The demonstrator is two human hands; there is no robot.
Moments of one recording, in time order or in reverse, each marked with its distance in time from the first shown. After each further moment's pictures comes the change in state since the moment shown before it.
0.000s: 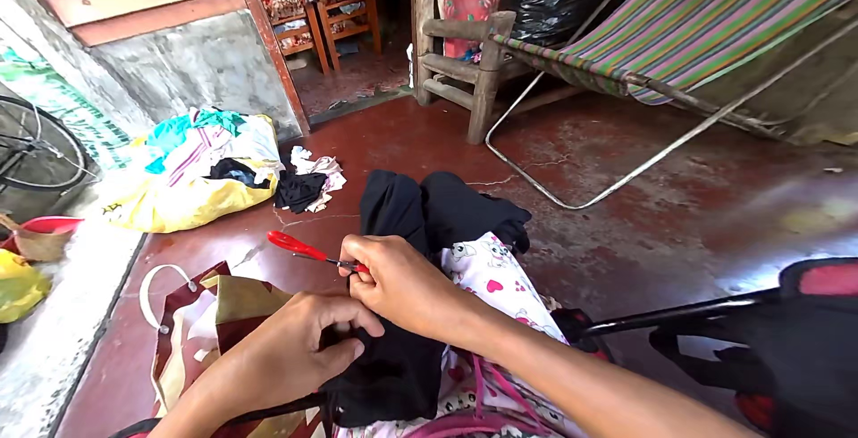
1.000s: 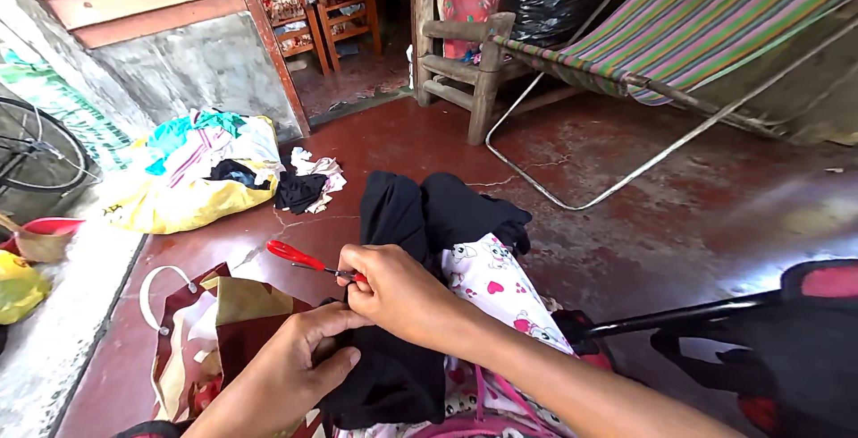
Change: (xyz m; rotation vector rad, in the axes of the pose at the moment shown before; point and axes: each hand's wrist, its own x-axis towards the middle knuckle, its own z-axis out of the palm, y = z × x) left_hand -0.017 -0.014 0.028 -0.309 0.163 0.016; right_hand -0.002 -0.005 0.003 0.031 -0.057 0.082
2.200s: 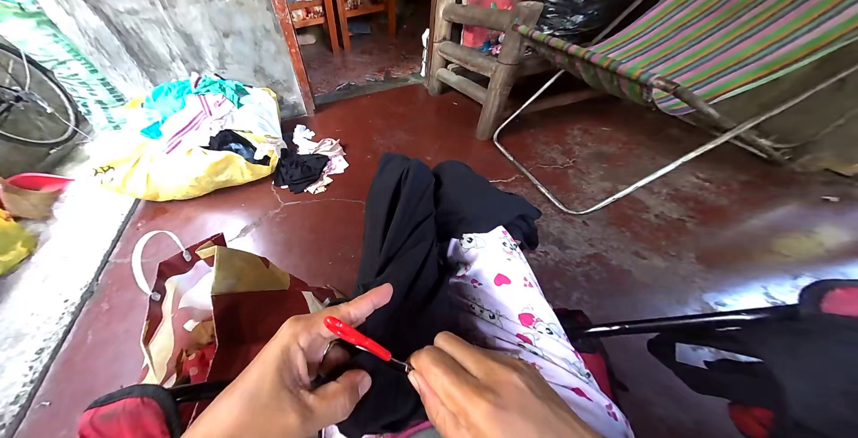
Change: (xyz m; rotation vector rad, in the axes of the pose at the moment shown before) left_hand -0.019 0.002 0.016 -0.356 -0.040 0.137; right_hand -0.118 -0.019 0.008 -0.328 0.088 -0.118
